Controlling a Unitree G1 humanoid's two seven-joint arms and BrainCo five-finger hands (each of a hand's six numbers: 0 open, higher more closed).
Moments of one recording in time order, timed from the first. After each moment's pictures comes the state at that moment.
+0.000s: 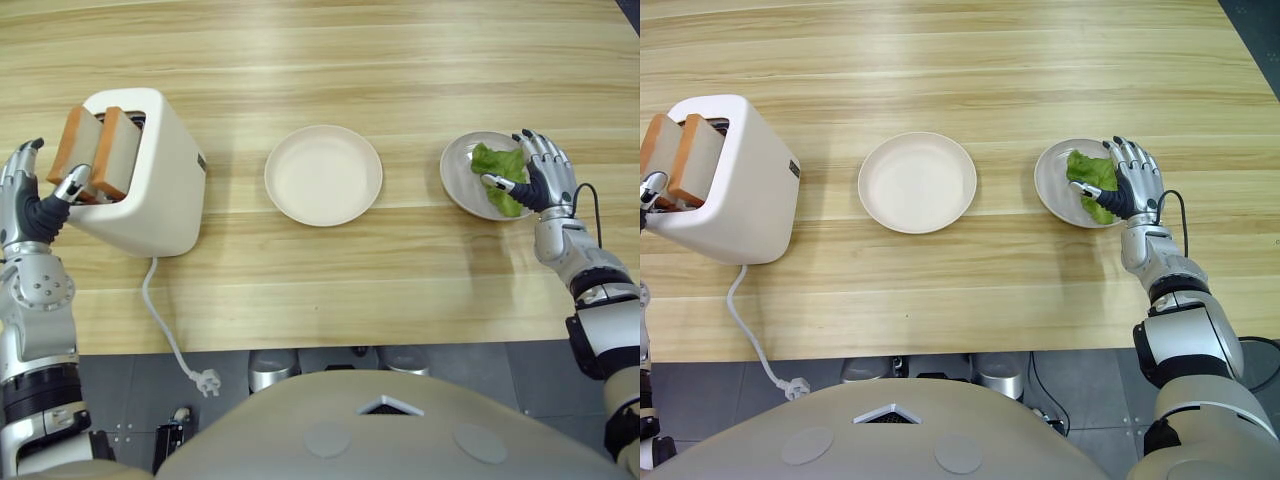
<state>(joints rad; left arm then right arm) 0.21 0.64 0.42 0.12 0.41 -0.09 0.11 -0.51 -0.67 0.34 1.26 -0.72 -0.56 -0.69</state>
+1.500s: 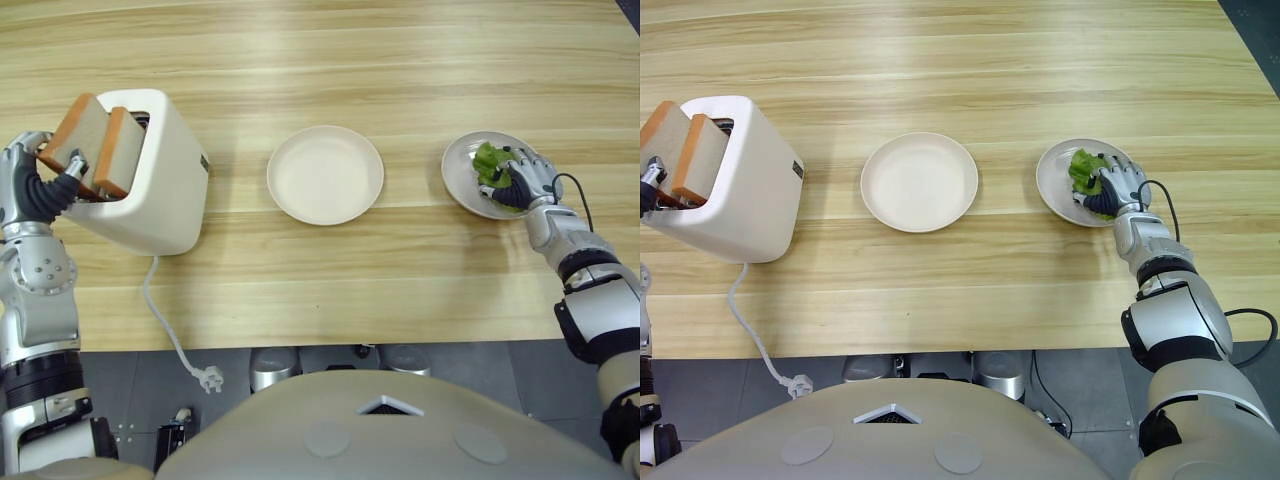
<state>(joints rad) 0.14 0.65 0.40 0.07 0.40 -0.10 0.13 -0.62 -0.63 0.49 1.32 -0.77 -0.33 -0.47</state>
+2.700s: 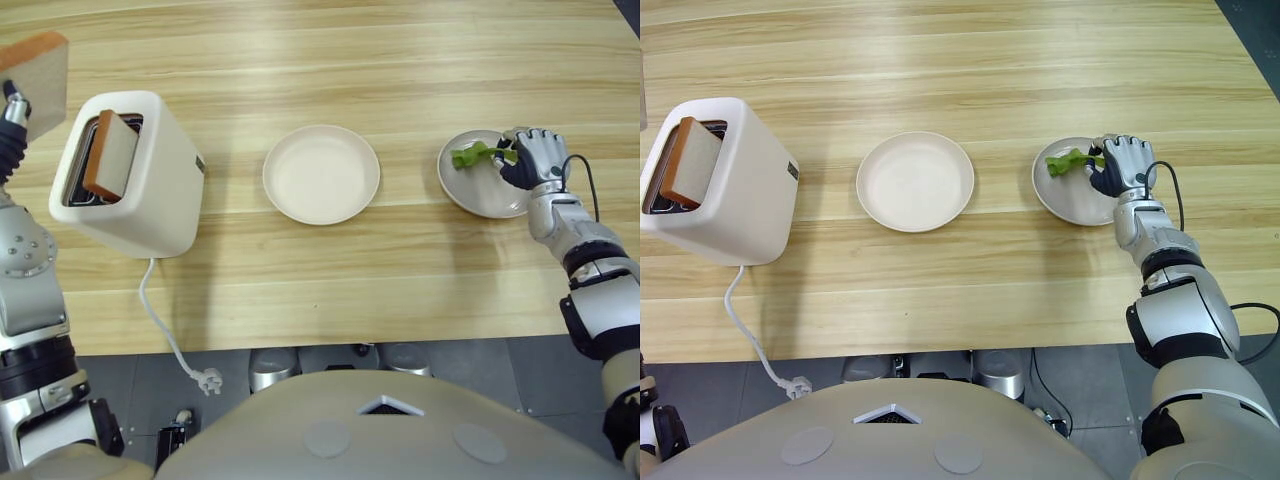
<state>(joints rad) 0.05 0.65 0.47 -0.09 0.44 -0.14 0.30 -0.64 -0.65 0.47 1.26 -0.76 -0.45 -0.72</state>
